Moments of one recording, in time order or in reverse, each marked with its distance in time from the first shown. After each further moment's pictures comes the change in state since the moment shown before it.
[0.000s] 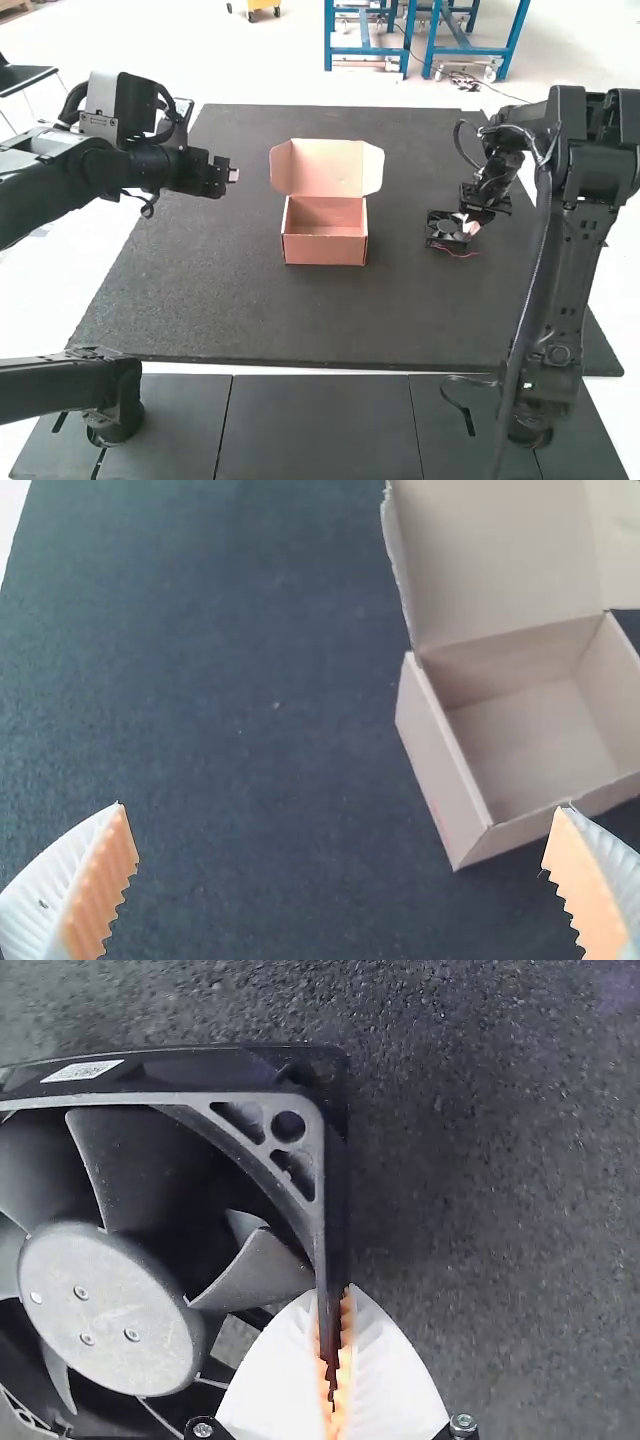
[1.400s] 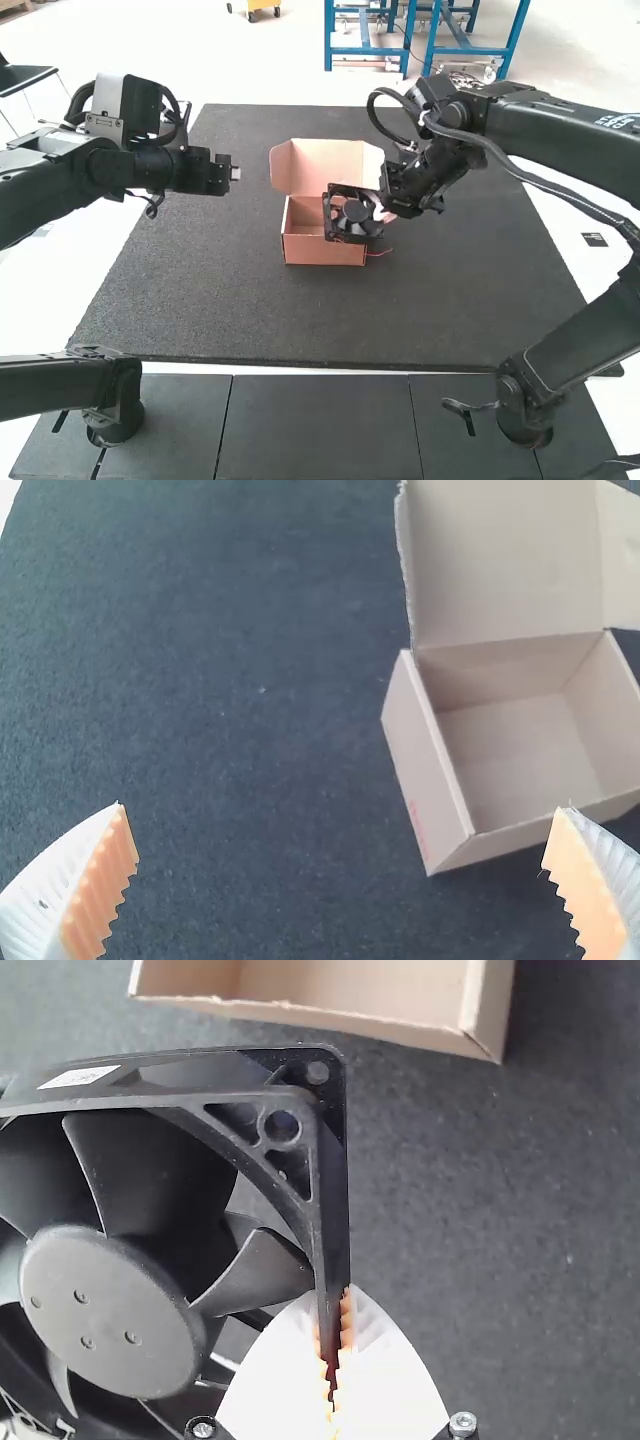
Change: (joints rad) left arm 0.000 0.020 -0.004 0.009 0.000 -0.107; right arm 0.576 -0.698 -0.393 0.118 -0.169 0.344
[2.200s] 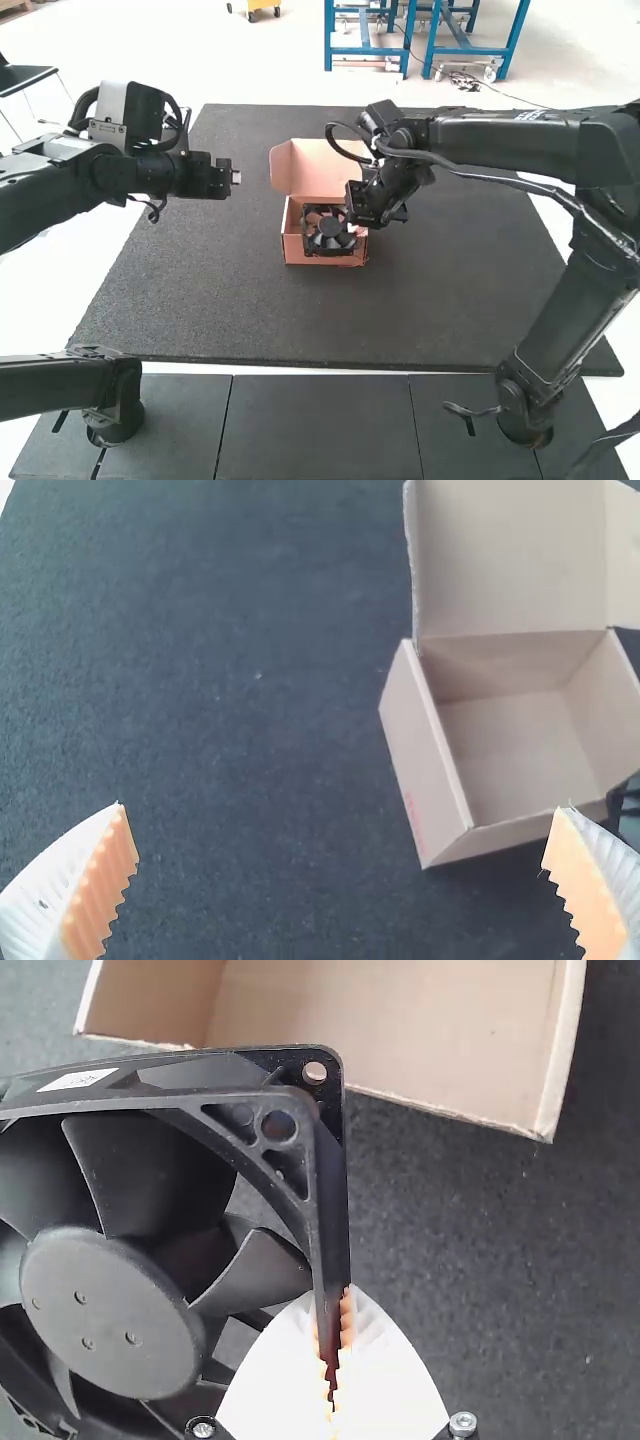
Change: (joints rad) left arm 0.000 0.000 -0.029 0.015 0.000 -0.034; right arm 0.119 0.209 0.014 0.170 0.124 0.028
